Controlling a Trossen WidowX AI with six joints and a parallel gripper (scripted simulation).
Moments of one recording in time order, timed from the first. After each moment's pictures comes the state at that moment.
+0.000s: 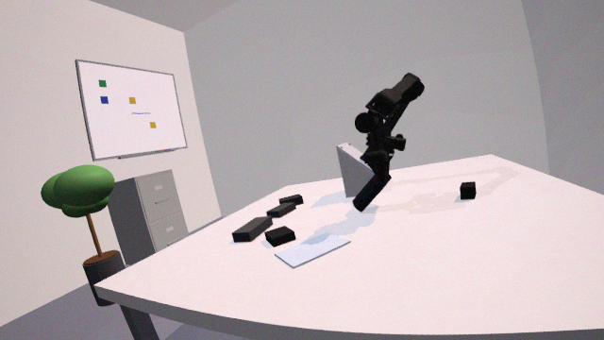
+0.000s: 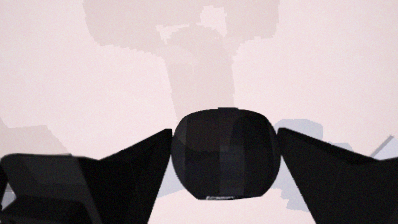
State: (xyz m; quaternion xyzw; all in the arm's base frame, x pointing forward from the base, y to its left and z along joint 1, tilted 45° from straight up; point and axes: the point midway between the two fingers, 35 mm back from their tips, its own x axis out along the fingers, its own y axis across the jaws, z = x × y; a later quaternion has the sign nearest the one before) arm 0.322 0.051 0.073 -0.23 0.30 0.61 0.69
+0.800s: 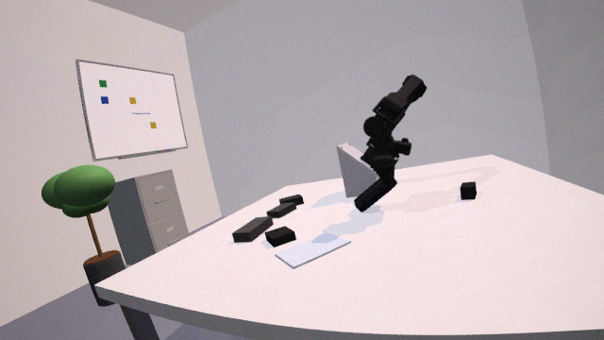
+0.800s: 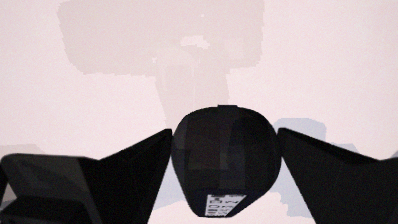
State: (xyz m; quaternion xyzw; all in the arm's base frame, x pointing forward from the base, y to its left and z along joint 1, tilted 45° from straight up) arm 0.325 0.071 0.072 -0.23 0.30 0.62 0.69
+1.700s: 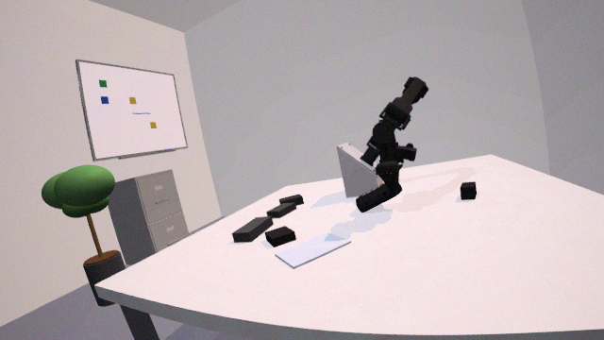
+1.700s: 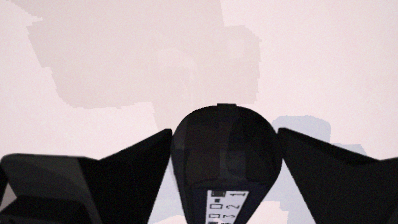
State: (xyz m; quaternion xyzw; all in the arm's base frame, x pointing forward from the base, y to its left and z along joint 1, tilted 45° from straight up) arm 0.327 0.093 0.068 -0.23 0.30 0.62 0.69
